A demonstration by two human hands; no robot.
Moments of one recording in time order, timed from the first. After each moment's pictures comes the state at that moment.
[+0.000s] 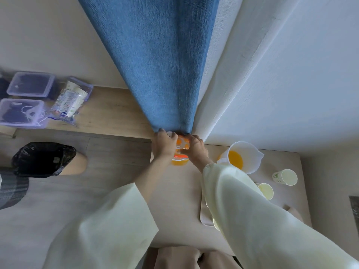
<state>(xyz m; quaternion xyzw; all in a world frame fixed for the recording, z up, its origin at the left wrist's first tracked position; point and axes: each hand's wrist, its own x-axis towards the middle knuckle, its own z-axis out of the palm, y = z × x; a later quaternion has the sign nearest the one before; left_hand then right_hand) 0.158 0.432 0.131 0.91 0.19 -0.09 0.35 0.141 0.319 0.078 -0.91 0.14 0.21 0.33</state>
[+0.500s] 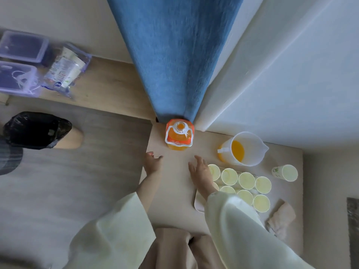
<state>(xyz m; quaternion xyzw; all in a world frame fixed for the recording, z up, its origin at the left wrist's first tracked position) 0.070 0.470 -0.011 0.74 0.44 -0.16 0.48 0.026 0.310 0.021 -0.88 0.20 0.26 0.35</state>
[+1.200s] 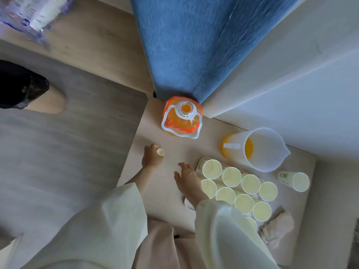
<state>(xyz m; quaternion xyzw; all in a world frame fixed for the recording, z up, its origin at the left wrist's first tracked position) 0.050 0.464 -0.144 0.84 0.29 -0.31 0.35 0.003 0.319 -0.067 -0.88 0.09 0.39 0.24</state>
